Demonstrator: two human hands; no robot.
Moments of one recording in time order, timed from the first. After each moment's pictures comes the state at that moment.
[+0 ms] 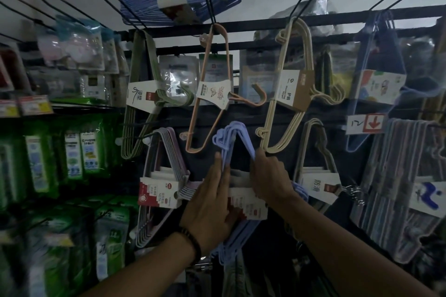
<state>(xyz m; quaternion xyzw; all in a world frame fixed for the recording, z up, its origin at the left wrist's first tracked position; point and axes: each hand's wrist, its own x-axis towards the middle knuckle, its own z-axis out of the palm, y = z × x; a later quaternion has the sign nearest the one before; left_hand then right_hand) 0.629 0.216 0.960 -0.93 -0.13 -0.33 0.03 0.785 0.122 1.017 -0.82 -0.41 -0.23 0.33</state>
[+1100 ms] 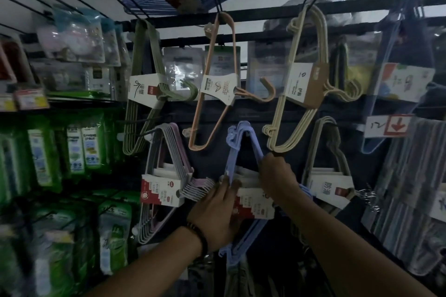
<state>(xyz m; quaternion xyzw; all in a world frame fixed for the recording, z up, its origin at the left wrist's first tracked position) 0.664 0.255 0.944 -0.97 -0.16 -0.19 0.03 0.836 0.156 1.010 -0.88 -0.36 -0.15 0.26</state>
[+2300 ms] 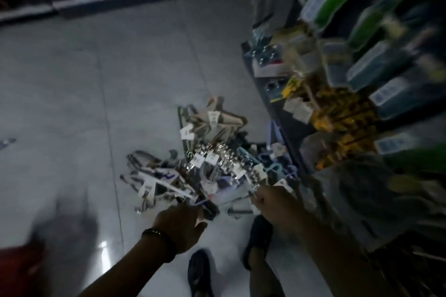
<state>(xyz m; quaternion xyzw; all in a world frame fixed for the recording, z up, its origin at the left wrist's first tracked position) -0.110 0.112 0.435 -0.61 -0.70 0.13 -0.36 0.135 0.245 0.399 -0.53 -0.75 0.37 -0.17</state>
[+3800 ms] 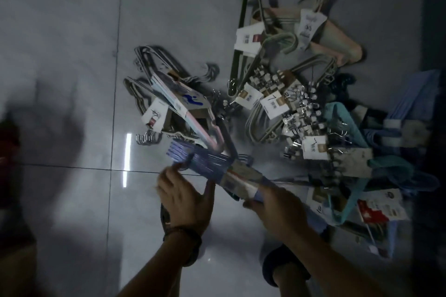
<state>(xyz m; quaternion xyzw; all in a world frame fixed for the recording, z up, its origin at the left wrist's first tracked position) -0.145 0.065 -0.073 -0.09 -0.95 -0.13 -0.28 0.017 0.214 -0.094 -0.38 -0.79 0.43 -0.23</state>
